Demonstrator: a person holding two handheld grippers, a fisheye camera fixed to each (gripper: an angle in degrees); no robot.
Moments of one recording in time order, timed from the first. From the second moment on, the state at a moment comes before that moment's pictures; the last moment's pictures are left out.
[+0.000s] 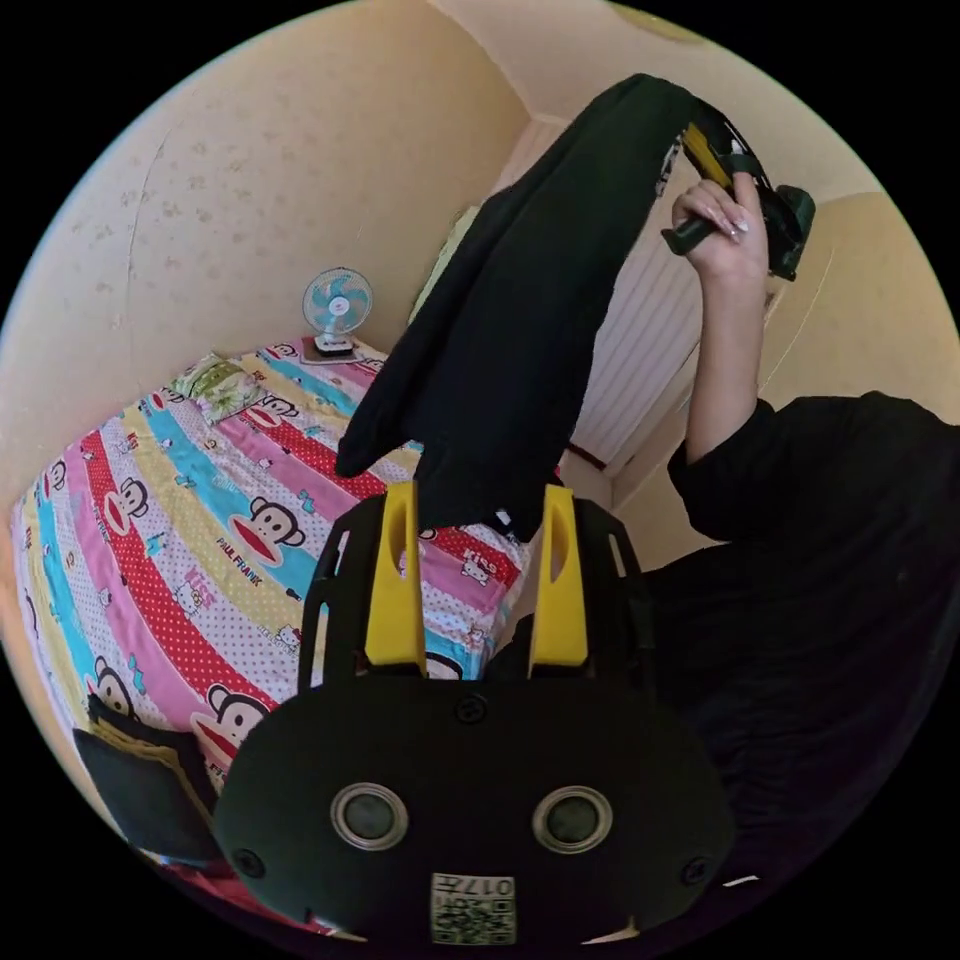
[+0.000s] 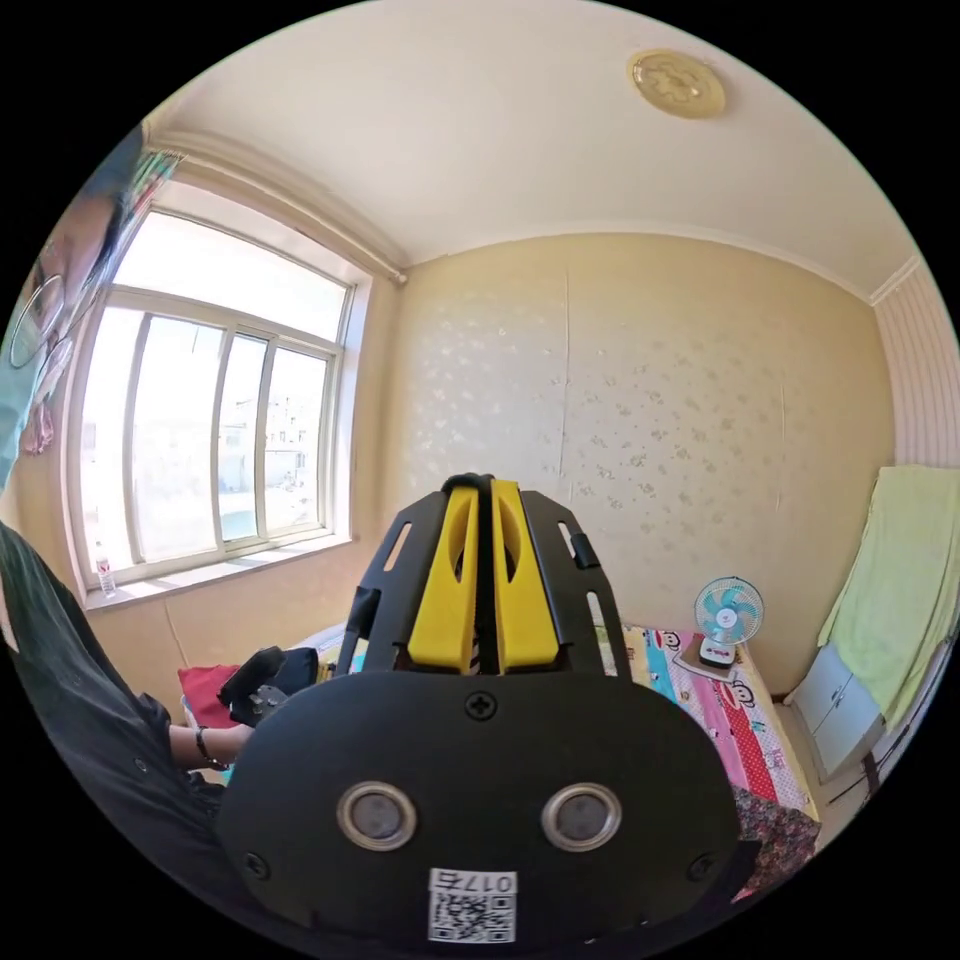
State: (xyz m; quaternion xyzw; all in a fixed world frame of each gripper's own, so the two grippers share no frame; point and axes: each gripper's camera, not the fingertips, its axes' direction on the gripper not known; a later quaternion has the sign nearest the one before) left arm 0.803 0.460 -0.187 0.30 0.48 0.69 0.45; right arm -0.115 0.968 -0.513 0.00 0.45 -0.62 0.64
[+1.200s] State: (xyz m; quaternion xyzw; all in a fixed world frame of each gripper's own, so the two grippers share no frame) left arm 0.653 0.118 -0.288 0.25 0.58 0.53 0.56; right arm 0.063 0.584 -0.554 -0.31 0.48 -0.37 0.74
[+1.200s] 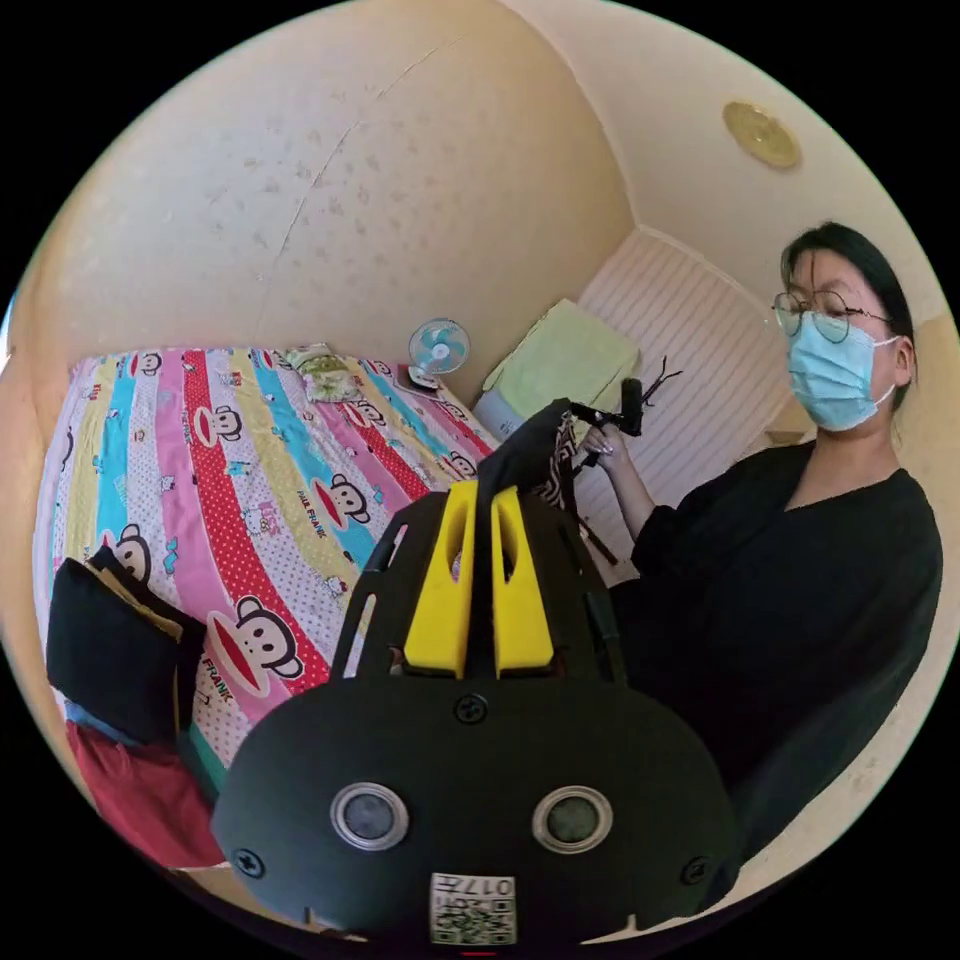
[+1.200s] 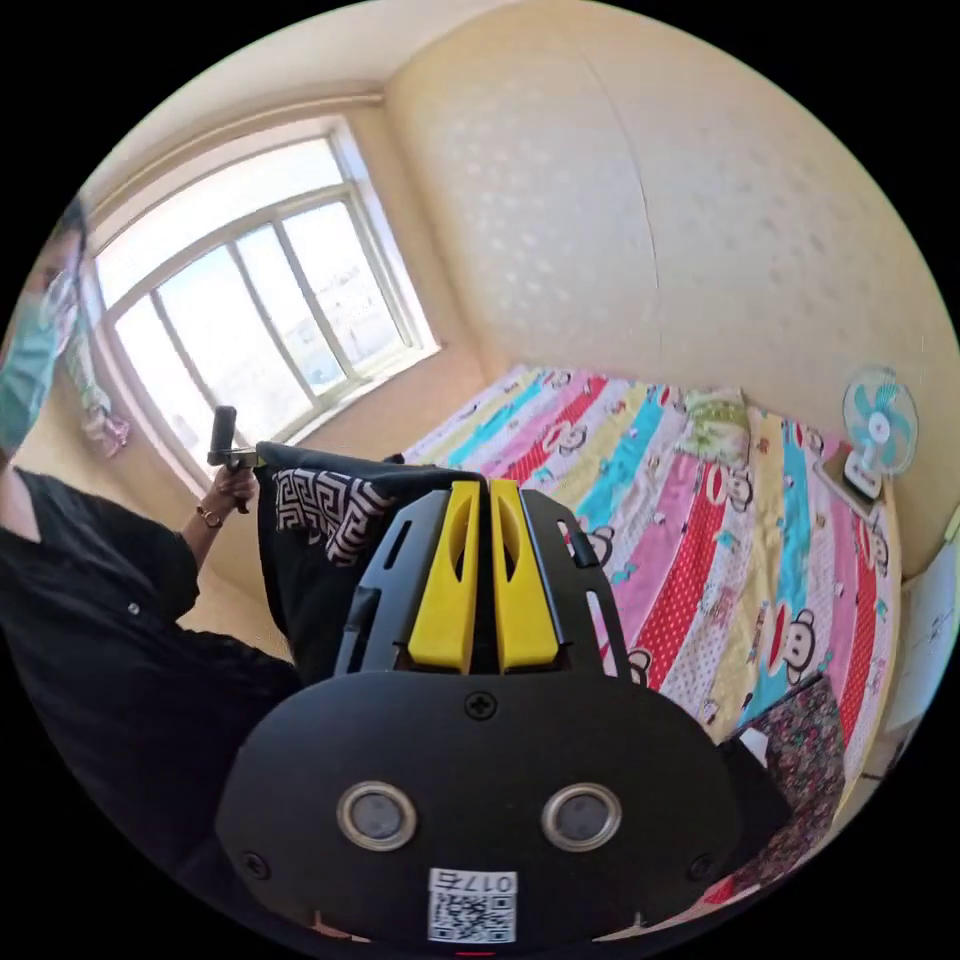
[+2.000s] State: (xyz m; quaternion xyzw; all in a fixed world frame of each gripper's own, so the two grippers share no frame) left arm 0.772 -0.108 -0.078 -0.03 0.27 0.34 0.90; right arm 0.449 0.533 -0.699 -0.38 0.71 0.16 0.56
